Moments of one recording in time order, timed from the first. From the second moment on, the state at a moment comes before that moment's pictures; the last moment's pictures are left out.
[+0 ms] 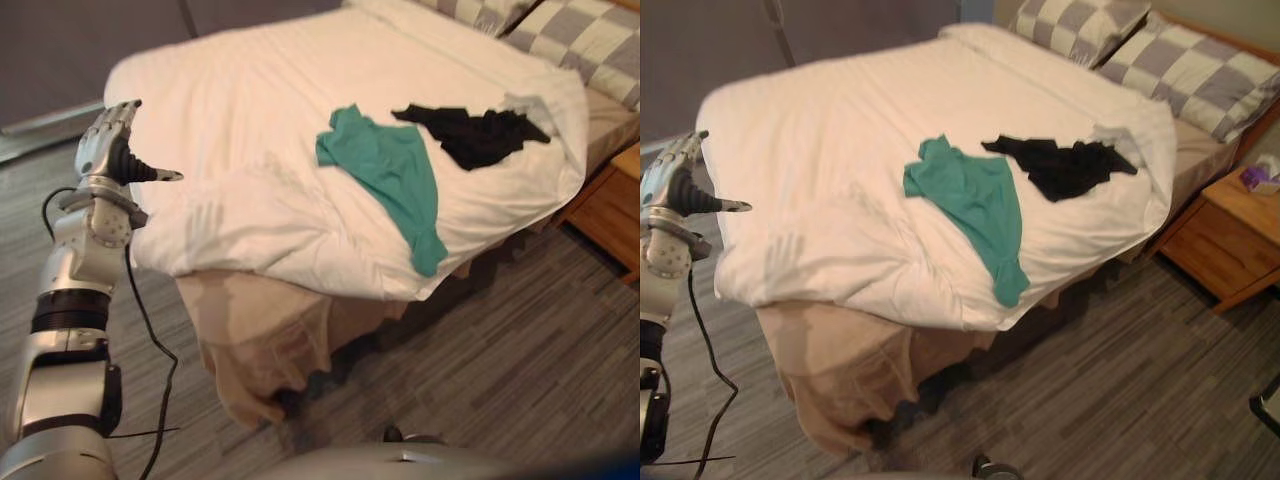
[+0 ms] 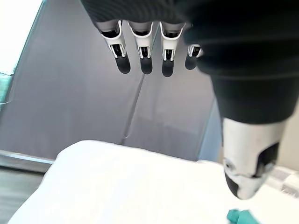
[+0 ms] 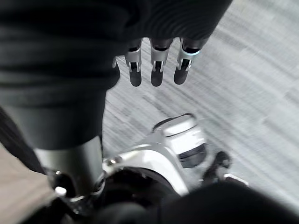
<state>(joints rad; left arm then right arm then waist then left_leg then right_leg) -0.59 0.79 0.06 0.56 0.58 -0.09 0.20 0.34 -0.05 -0.30 0.96 0.11 -0.06 0.16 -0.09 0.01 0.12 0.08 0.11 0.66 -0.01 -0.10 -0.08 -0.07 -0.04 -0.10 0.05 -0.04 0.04</state>
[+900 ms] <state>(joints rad) -0.95 0.71 0.00 0.48 0.58 0.17 0.30 0.28 -0.10 -0.18 0.74 0.33 -0.13 0.29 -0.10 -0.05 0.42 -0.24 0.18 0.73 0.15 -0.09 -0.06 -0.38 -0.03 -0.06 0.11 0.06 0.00</state>
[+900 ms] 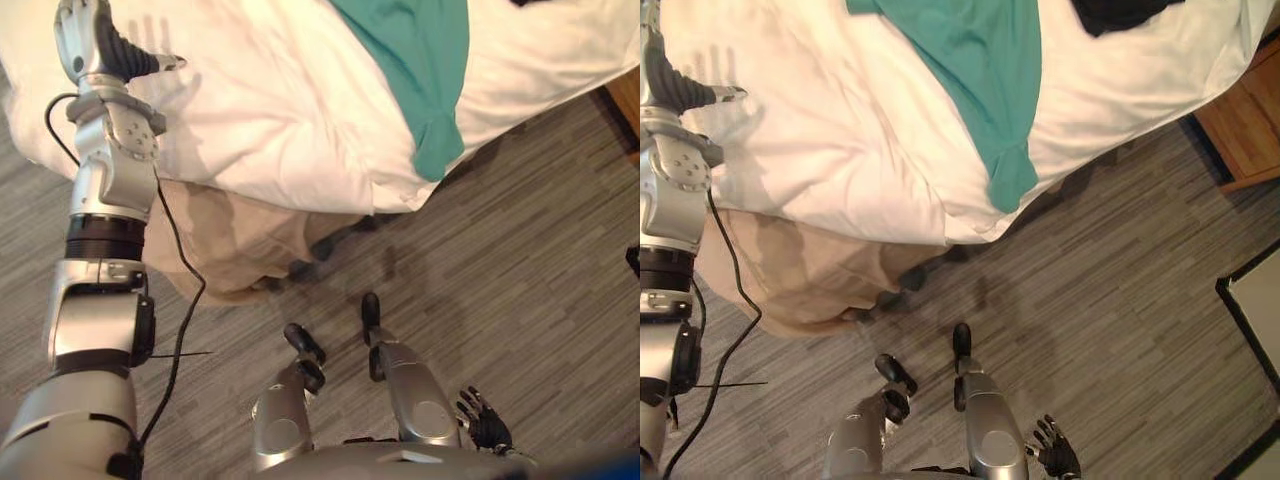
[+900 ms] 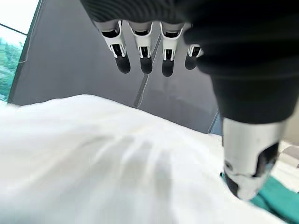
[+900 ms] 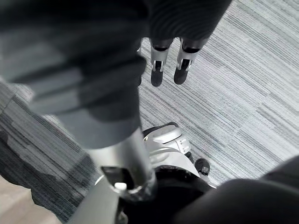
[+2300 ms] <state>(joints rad) -0.58 0.69 -0.02 0.33 0.10 -0.14 0.07 0.27 -0.14 -0.31 0.69 0.41 -0.18 0.34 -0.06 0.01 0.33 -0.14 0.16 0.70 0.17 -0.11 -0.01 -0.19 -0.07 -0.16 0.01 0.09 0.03</state>
